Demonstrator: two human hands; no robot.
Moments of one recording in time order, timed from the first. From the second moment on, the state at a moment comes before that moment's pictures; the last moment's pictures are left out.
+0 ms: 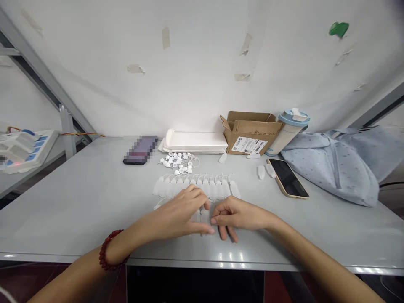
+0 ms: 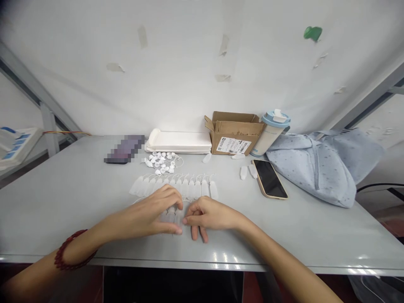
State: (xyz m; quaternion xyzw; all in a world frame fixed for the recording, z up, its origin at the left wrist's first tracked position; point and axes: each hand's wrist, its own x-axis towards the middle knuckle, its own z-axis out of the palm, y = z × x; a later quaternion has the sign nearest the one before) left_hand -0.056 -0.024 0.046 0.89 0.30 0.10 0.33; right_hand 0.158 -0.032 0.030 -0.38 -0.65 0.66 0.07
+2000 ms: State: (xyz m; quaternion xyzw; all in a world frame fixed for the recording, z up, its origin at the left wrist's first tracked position) left_hand -0.059 0.006 0.052 0.55 0.23 0.41 0.69; right_hand 0.198 0.001 0.020 -0.49 -0.81 -0.01 0.31
